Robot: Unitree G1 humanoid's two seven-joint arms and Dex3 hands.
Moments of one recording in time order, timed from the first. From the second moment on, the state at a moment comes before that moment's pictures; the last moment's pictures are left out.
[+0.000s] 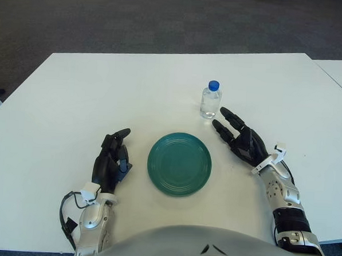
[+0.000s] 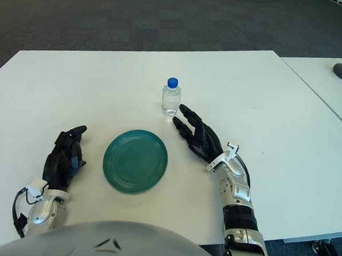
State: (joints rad) left arm 0.48 -0.04 0.05 -0.07 -0.13 -0.39 -0.06; right arm -0.03 -0.18 -0.11 0.25 0.52 -0.02 0.72
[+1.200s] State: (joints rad) left arm 0.47 -0.03 0.06 -0.04 -0.15 -0.43 -0.09; right arm -0.19 -0.23 -0.22 0.53 0.34 -0.34 0.64
